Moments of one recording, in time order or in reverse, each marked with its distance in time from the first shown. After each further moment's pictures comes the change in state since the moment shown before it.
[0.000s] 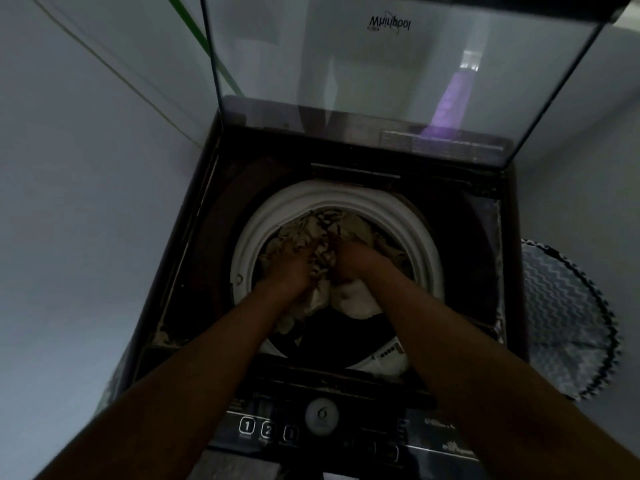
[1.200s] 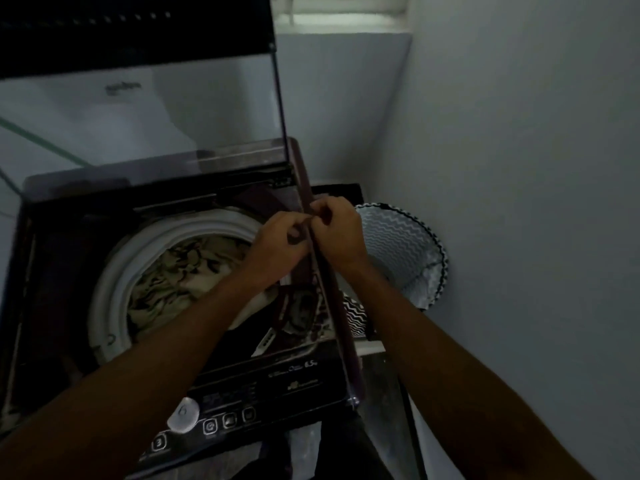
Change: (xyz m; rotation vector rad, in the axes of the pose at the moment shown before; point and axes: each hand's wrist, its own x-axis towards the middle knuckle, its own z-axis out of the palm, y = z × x) left_hand -0.070 0.257 0.003 -0.357 0.208 0.672; right_hand -0.214 0.175 -0.057 0.840 1.130 0.072
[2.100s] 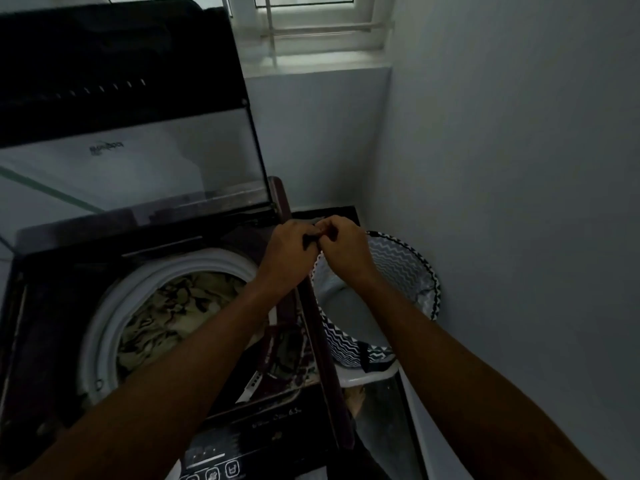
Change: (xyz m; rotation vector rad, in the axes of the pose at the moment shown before) left_hand 0.057 0.052 0.016 0.084 0.093 0.149; right_hand 0.048 0.017 -0.037 -0.016 -0.101 0.020
